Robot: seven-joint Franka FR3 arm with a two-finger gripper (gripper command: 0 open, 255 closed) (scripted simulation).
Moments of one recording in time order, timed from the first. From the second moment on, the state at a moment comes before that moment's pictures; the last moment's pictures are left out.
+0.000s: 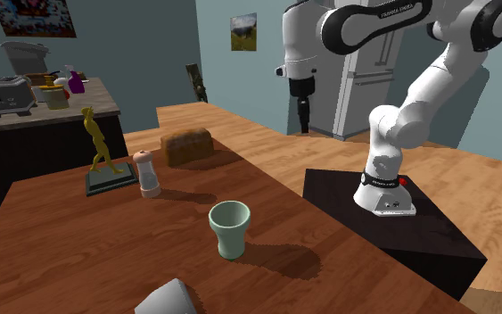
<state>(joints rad) 0.06 -0.57 0.21 -2.41 0.05 1.66 0.25</state>
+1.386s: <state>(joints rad) 0.18 0.18 0.47 -1.93 -0.16 1.92 0.63</state>
